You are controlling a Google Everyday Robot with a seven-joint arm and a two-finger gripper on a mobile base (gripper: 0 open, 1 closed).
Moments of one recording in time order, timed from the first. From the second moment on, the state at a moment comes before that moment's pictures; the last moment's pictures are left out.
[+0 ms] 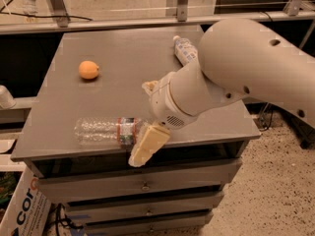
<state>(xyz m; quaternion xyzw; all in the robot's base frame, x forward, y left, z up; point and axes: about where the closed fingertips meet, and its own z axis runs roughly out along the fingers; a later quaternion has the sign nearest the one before) 0.448 0.035 0.865 -0.65 0.67 0.14 0.32</state>
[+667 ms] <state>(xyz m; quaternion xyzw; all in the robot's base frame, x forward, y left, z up) 0.450 0.066 0.842 -0.65 0.67 0.16 0.31</state>
